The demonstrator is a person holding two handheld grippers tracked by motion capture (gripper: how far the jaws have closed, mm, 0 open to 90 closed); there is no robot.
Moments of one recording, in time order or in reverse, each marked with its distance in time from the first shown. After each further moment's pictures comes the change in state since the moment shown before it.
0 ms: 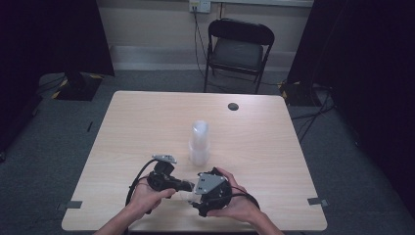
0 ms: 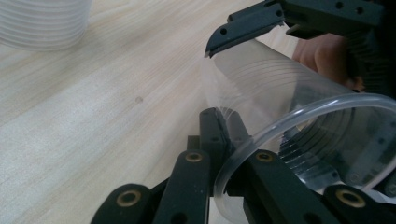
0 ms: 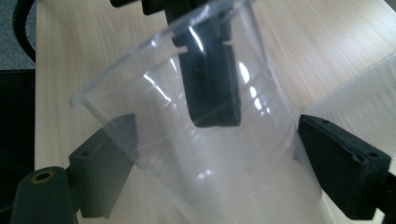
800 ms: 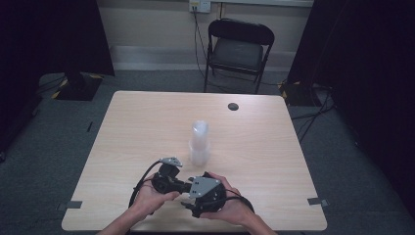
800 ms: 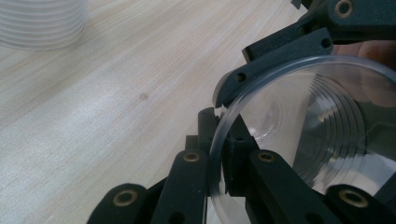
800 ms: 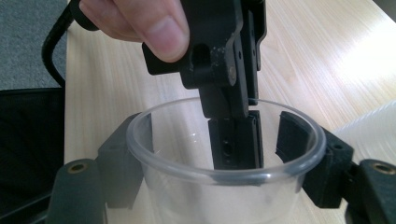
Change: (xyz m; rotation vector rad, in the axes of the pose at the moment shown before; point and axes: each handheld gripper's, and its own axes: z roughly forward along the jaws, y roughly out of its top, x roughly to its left) left arm -0.006 0.000 0.011 0.039 0.062 0.053; right arm 0.011 0.014 0.001 -0.051 0.036 -0.007
